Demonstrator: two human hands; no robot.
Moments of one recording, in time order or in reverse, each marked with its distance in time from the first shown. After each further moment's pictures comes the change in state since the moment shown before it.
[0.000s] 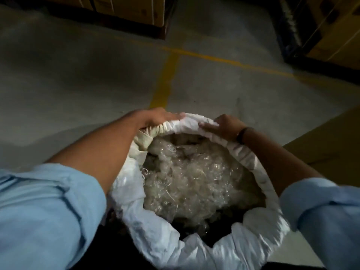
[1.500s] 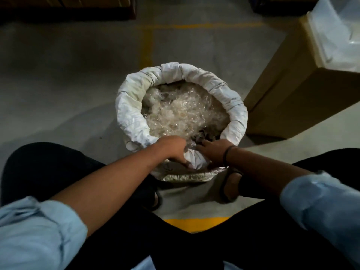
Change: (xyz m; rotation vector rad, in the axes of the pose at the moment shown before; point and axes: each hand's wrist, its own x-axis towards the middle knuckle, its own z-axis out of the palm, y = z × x) left_hand -0.236 0.005 0.202 0.988 -0.259 0.254; right_hand -0.276 -0.014 0.136 -0.523 -0.287 -0.216
